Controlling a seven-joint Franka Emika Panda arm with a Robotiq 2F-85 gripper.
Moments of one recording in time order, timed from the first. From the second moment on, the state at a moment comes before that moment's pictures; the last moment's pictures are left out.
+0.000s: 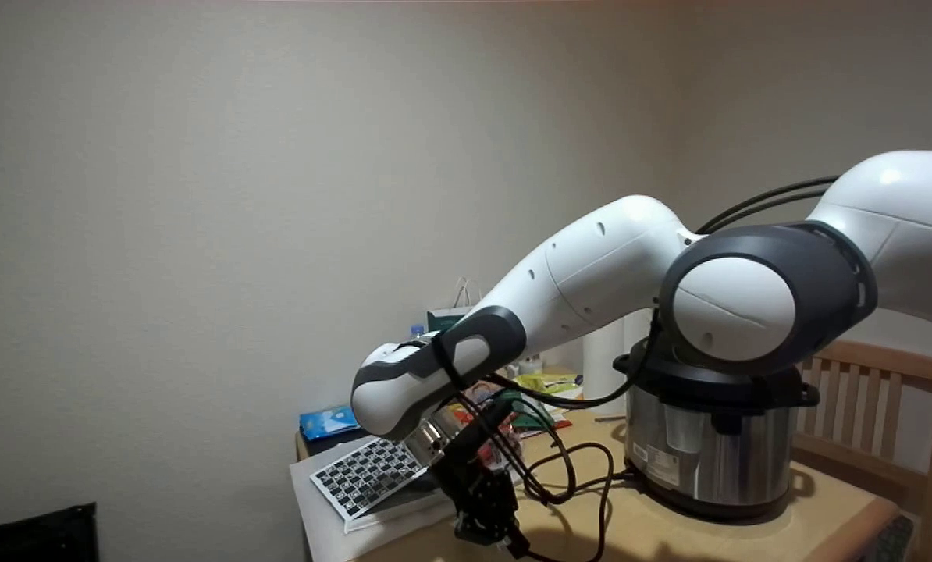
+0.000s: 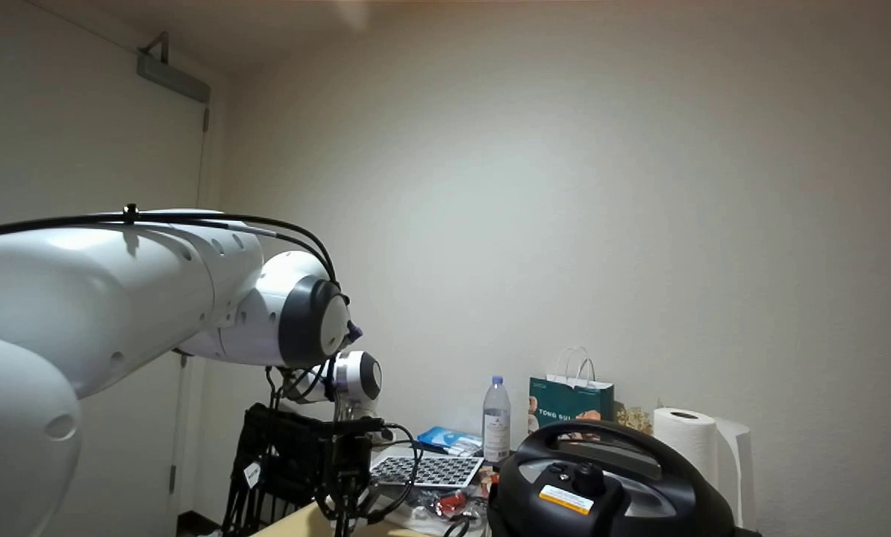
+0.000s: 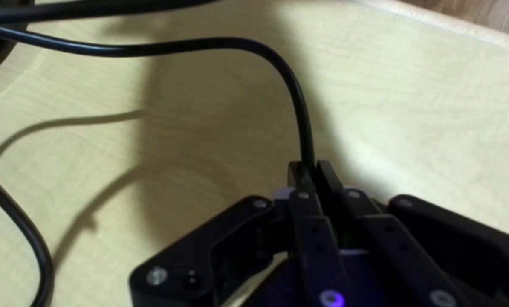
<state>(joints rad) 0.25 1.18 0.07 -0.94 -0.21 1.40 0.03</state>
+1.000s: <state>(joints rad) 0.56 1.23 0.06 -1.04 -0.41 1.37 -0.02</state>
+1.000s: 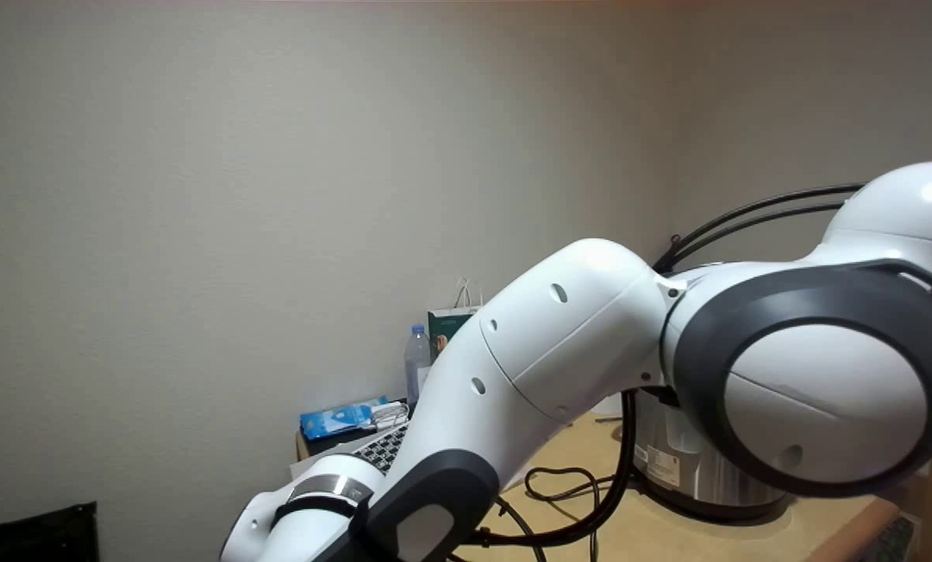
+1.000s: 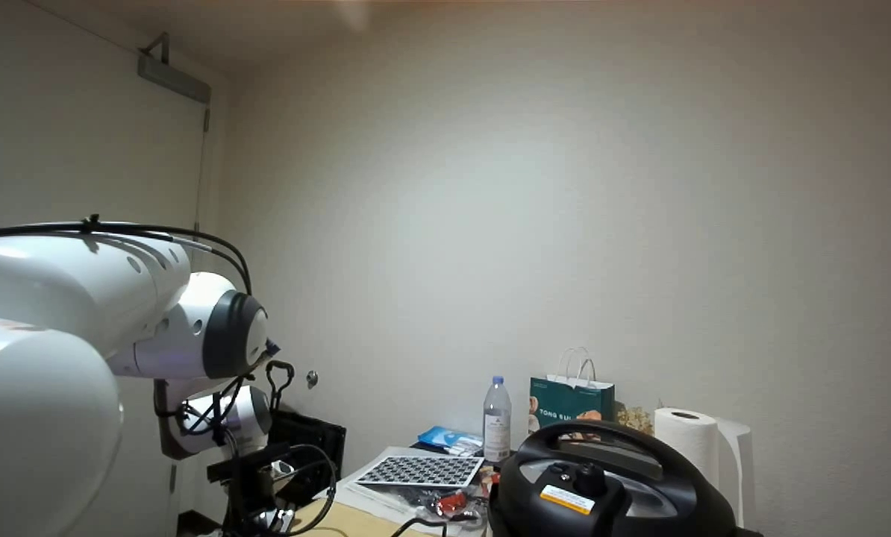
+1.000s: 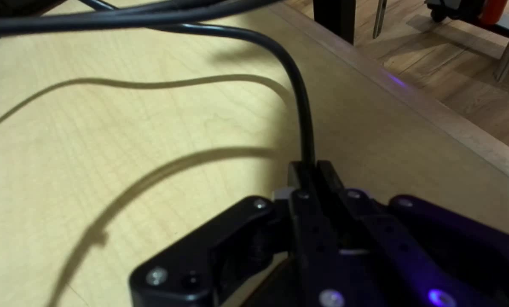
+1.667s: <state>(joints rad) 0.67 1.19 0.14 -0.94 -0.44 1.52 -0.20</state>
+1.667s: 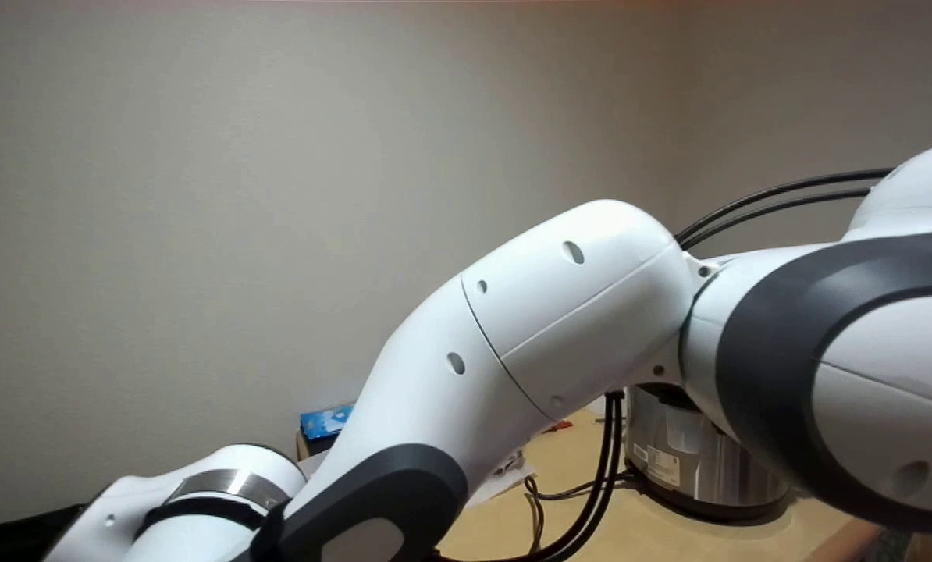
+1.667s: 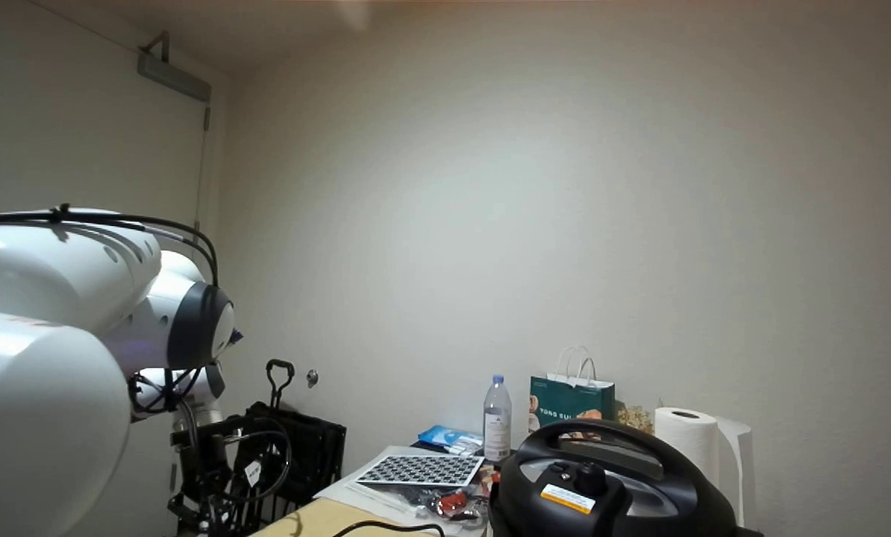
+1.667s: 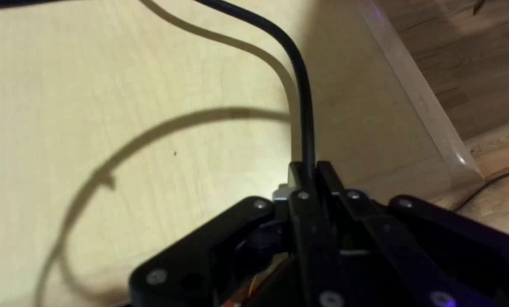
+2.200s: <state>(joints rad) 0.70 1.22 0.14 -0.90 -0.45 1.55 -0.21</state>
